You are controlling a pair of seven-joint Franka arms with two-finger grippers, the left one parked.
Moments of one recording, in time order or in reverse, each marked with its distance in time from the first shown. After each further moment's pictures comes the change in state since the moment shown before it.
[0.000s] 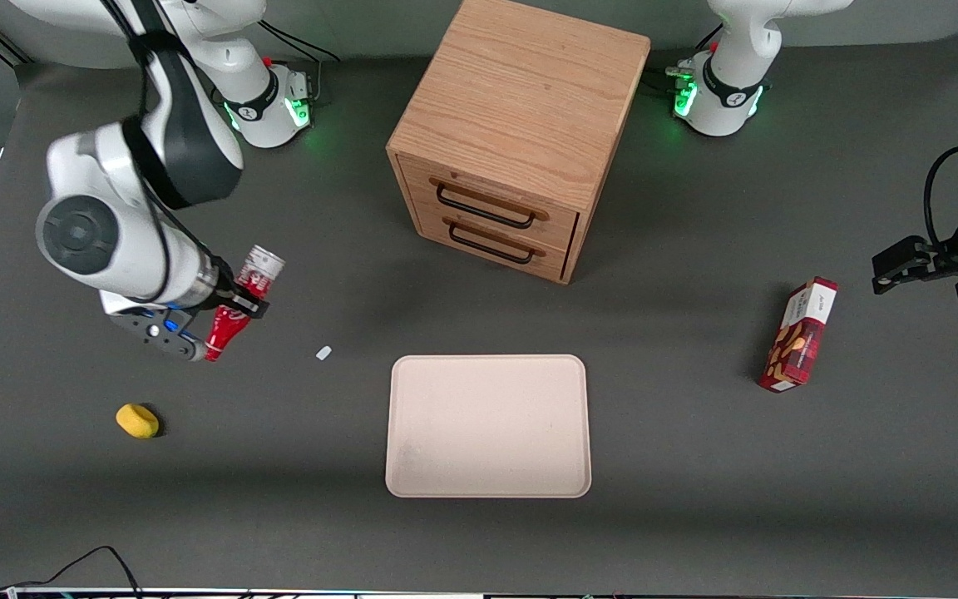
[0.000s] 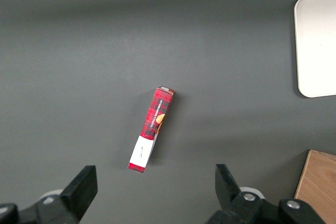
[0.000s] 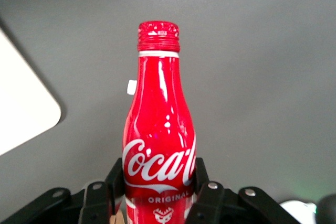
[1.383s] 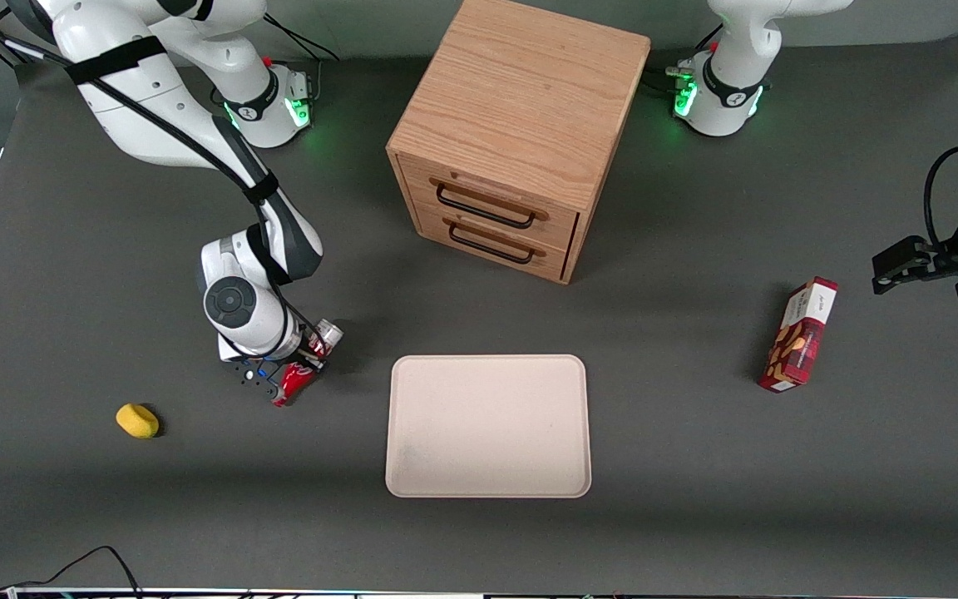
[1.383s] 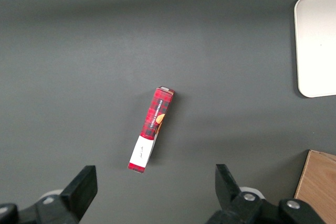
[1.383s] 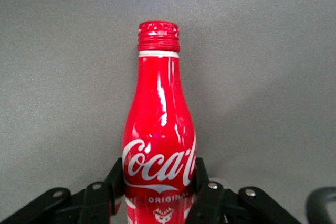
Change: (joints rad) arm 0.012 0.317 -0.011 -0.357 -0.113 0.847 0.206
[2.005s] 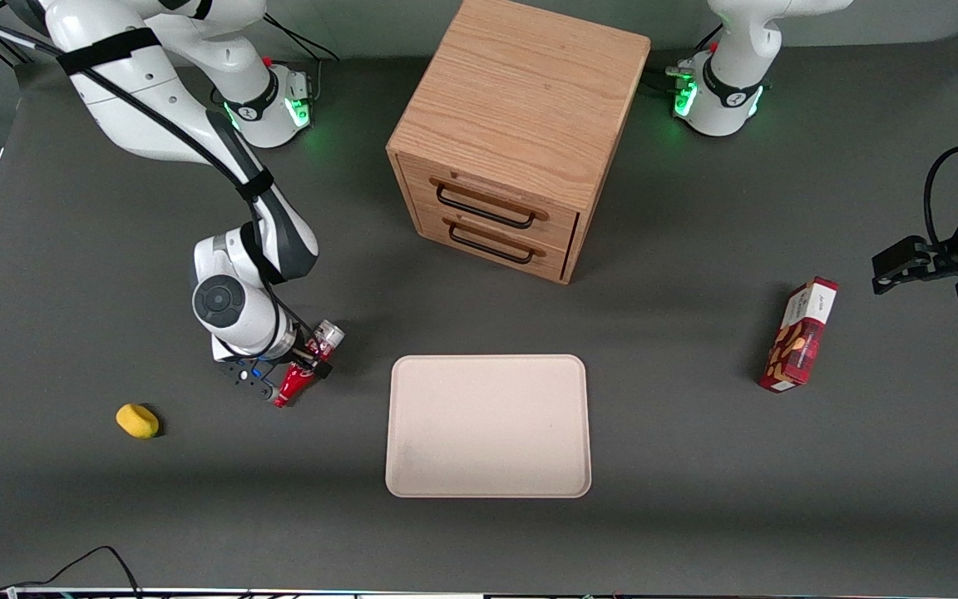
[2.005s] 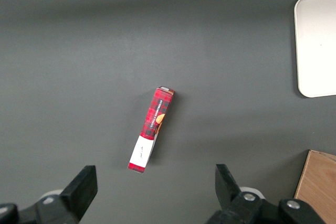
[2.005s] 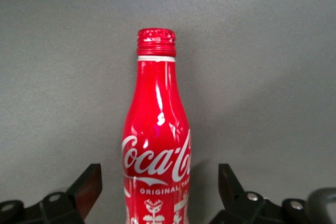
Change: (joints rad) arm -0.003 -0.018 -0.002 0.000 0.023 -0.015 -0.026
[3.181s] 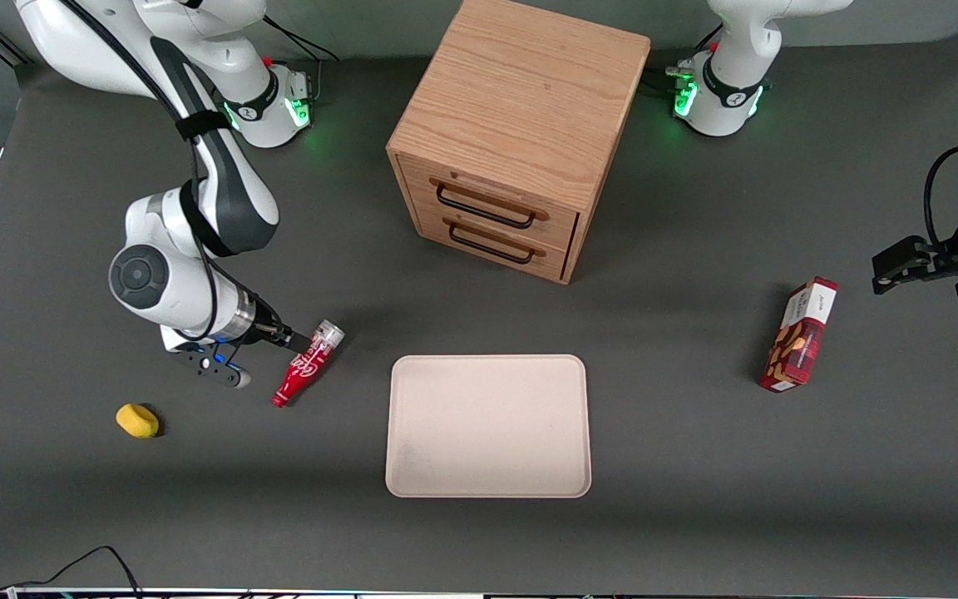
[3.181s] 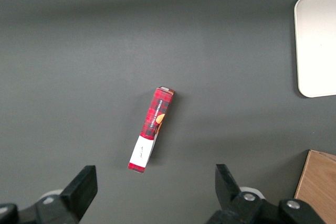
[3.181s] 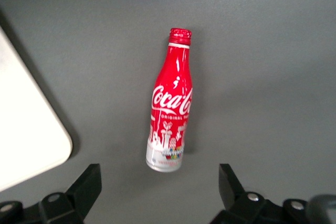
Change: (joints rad) arm -0.011 -0.199 -0.002 0.036 0.178 -0.251 -0.243
